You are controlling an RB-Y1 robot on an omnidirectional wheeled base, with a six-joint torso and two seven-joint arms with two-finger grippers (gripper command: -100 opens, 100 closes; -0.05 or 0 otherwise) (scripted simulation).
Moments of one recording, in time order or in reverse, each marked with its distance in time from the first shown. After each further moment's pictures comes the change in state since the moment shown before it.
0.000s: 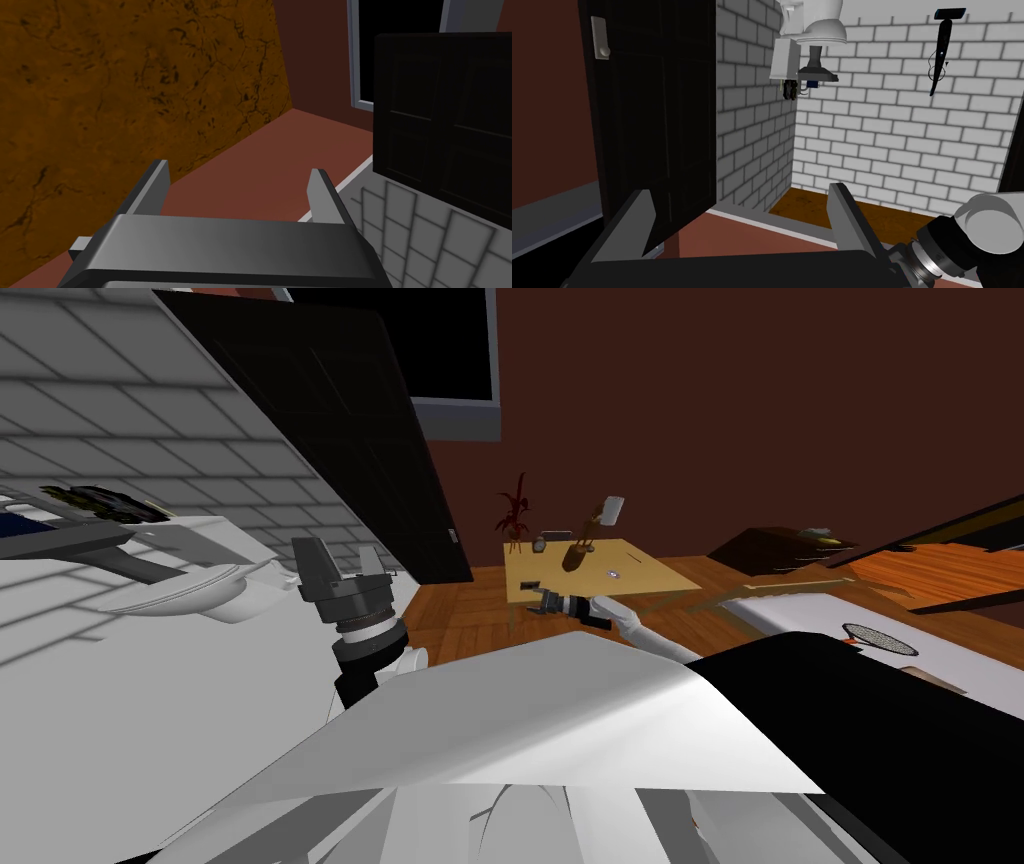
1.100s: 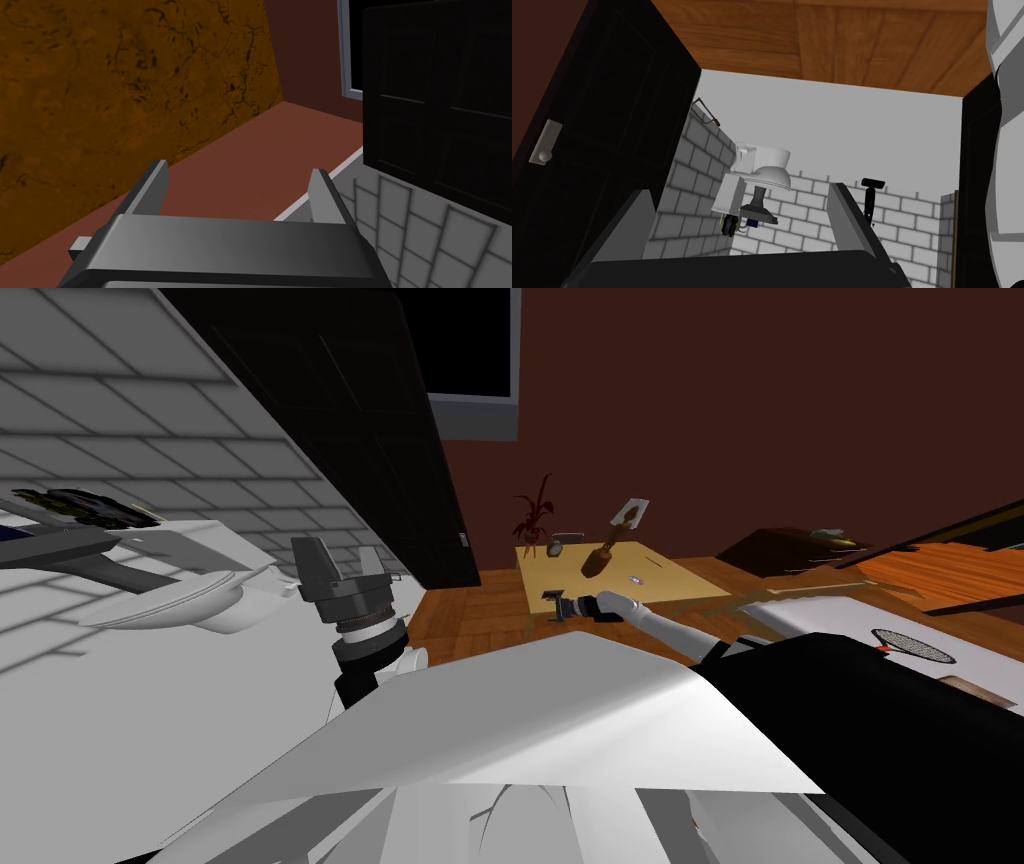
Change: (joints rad) left arm 0.000 0.000 0.000 0.000 0.000 0.000 0.000; right arm -0.096 -0.180 0.086 0.211 0.317 -0.094 0.037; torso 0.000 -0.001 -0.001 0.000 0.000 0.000
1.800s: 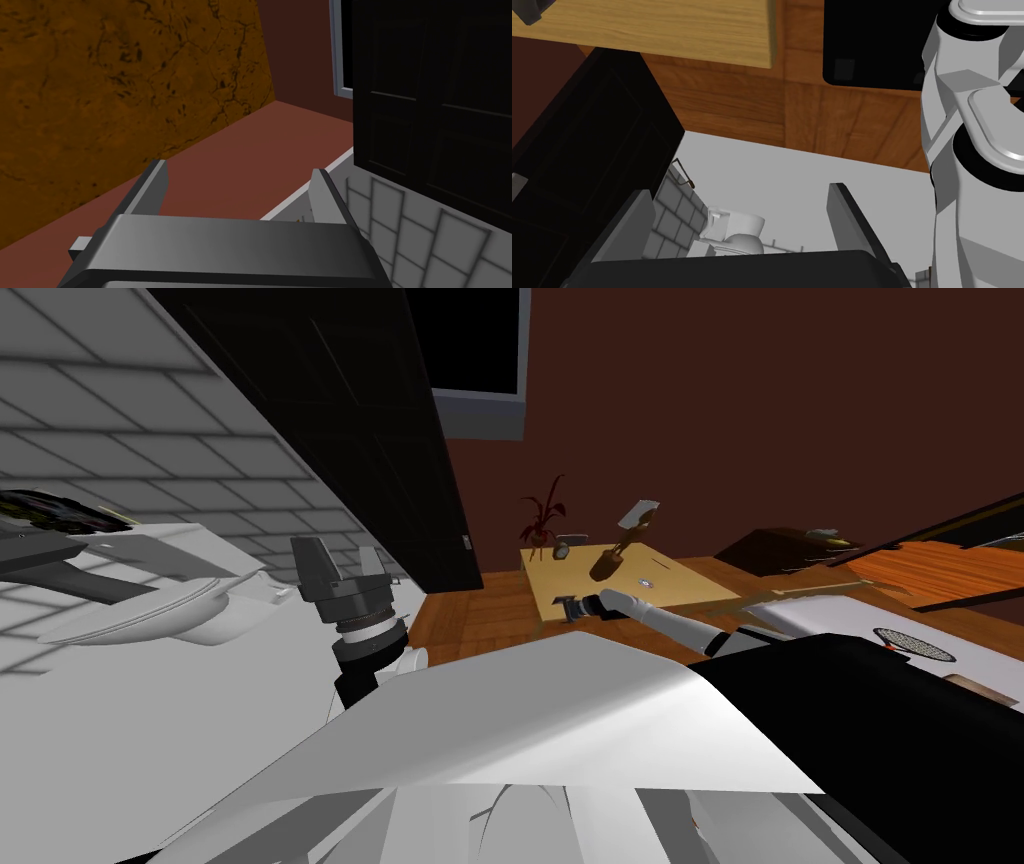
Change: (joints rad) left arm 0.000 0.000 0.000 0.000 0.000 0.000 0.000; right arm -0.063 -0.059 0.055 0.111 0.169 -0.042 0.015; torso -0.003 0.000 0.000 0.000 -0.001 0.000
